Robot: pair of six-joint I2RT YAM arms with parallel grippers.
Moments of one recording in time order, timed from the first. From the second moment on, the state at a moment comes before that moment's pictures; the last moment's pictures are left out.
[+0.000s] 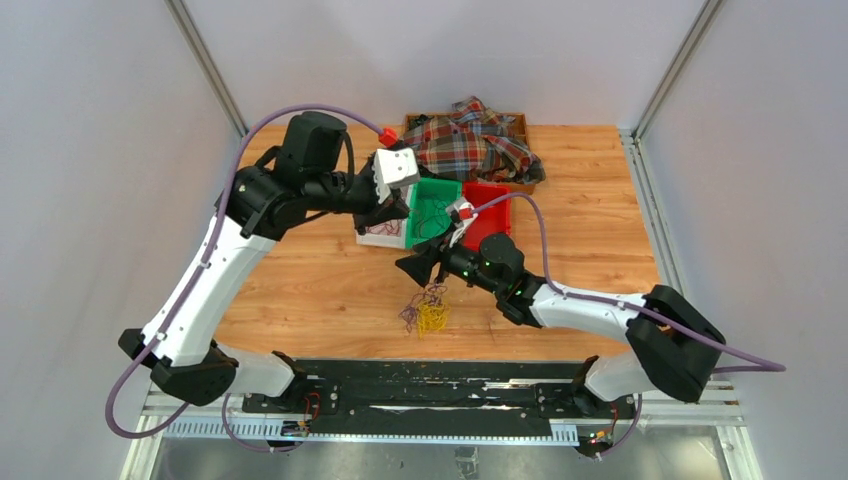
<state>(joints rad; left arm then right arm) -0.63 1.33 1.76 -1.06 0.54 0.52 0.89 1.37 0.64 0.70 -0.17 0.43</state>
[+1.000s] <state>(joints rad) -0.63 1.39 2.34 -0.86 0.47 0.44 0.95 1.68 0.61 0.88 -0.19 0.56</state>
